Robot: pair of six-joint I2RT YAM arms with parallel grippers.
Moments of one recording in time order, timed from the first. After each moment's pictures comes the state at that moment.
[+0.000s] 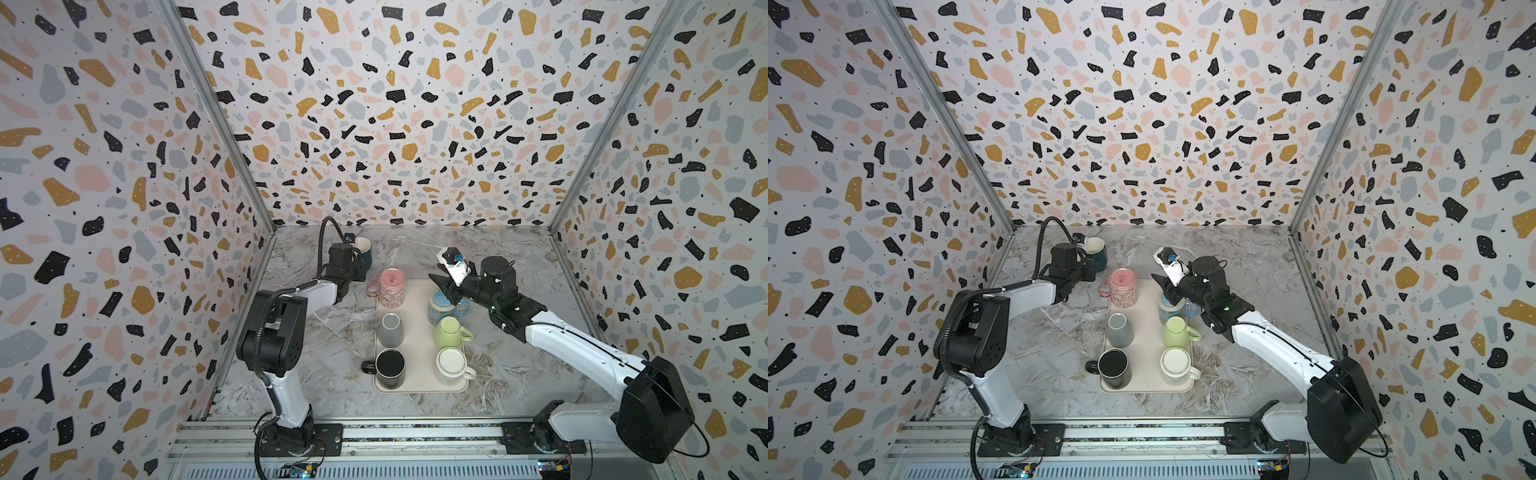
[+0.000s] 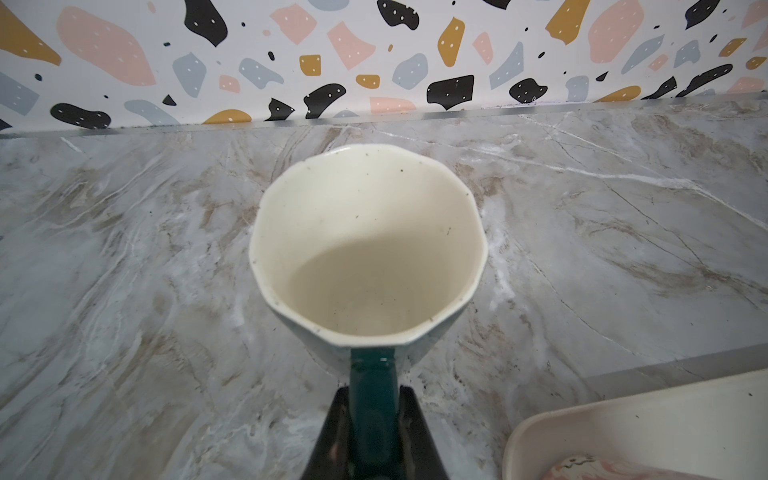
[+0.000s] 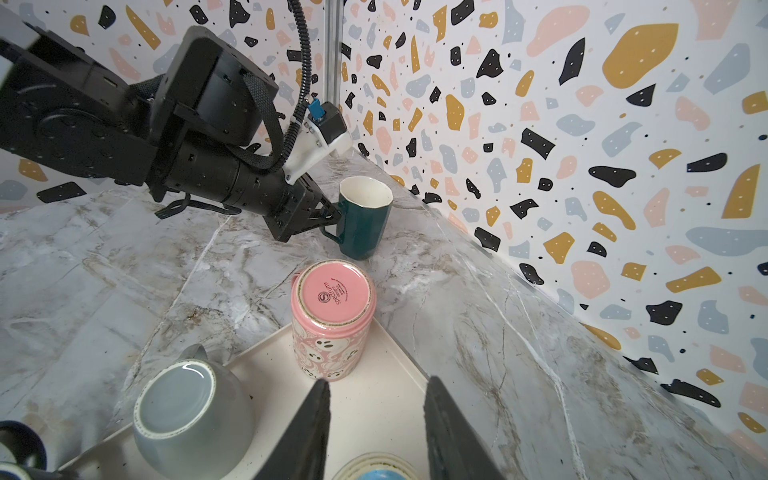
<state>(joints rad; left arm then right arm) -0.23 1.83 1.06 0.18 -0.03 -0.08 0.61 1.31 0.91 0.13 -0.23 -0.22</state>
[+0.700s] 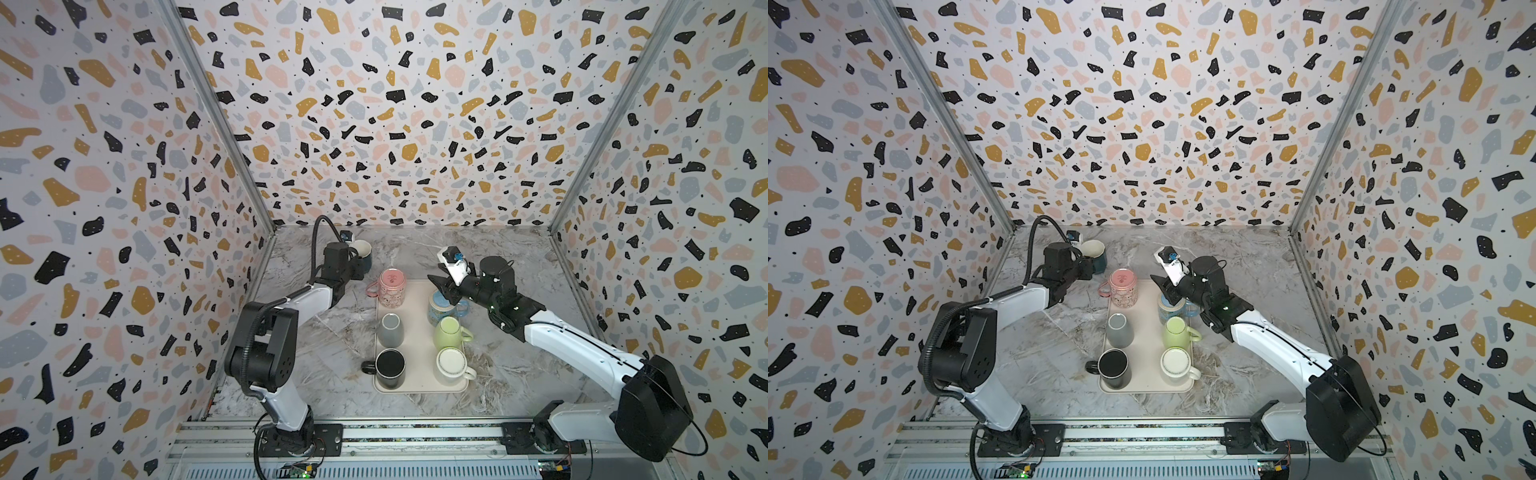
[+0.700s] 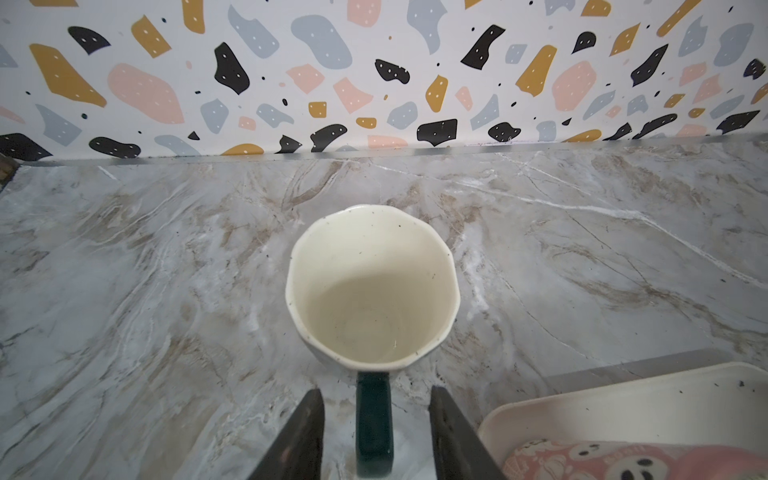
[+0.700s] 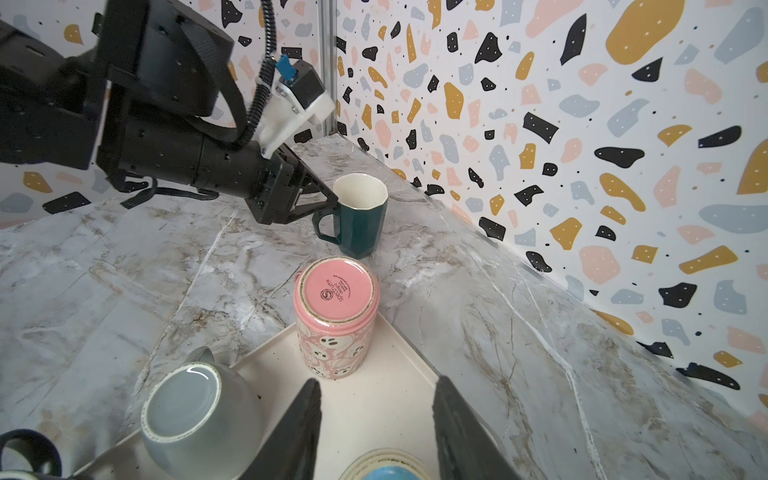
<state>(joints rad) -0.23 1.70 1.00 0.18 -0.02 -0.09 0.61 1.32 0.93 0.09 -0.21 -0.16</state>
